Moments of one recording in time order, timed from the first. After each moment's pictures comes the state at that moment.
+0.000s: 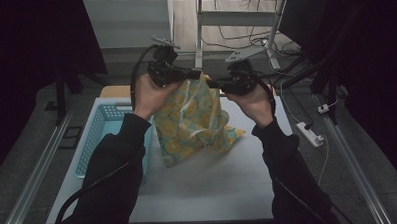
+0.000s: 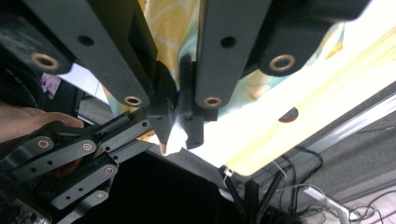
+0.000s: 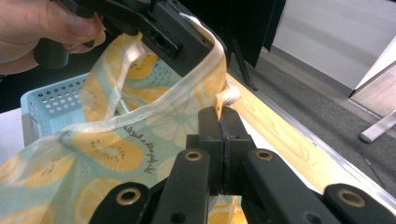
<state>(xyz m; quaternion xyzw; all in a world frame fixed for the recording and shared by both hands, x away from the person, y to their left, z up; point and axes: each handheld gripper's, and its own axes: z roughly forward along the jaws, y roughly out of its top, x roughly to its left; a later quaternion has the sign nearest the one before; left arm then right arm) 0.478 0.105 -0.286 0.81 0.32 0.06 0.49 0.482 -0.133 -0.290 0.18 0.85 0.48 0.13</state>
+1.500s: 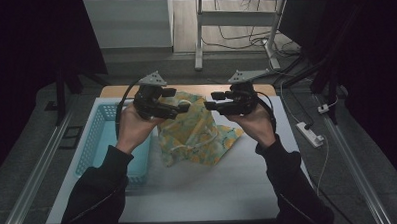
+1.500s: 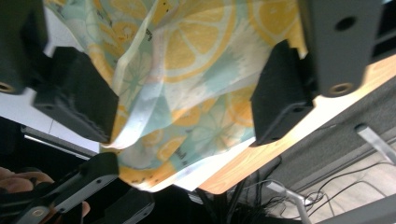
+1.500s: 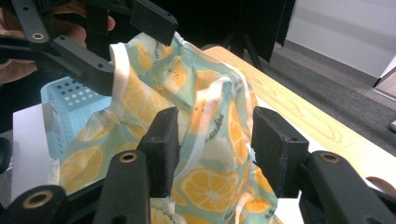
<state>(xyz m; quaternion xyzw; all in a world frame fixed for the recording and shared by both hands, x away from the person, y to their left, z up) 0.413 0.132 -0.339 0.81 0.32 0.15 0.47 0.460 -0.147 -0.331 0.20 0.84 0.50 0.10</state>
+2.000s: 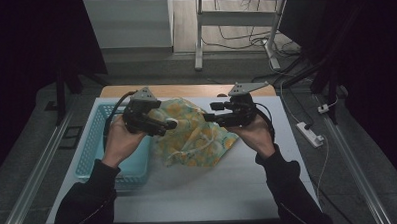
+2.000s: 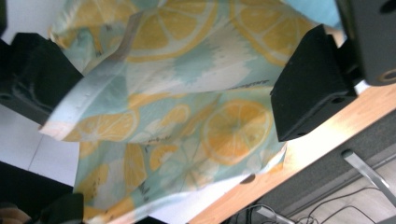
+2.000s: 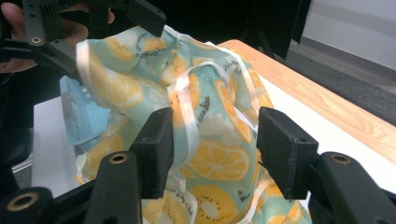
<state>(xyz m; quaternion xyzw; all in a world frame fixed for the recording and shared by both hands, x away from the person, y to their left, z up) 0.387 0.155 -0.366 0.83 0.33 0.15 0.42 0.448 -0.151 -0.358 0.20 0.84 0.51 0.07</state>
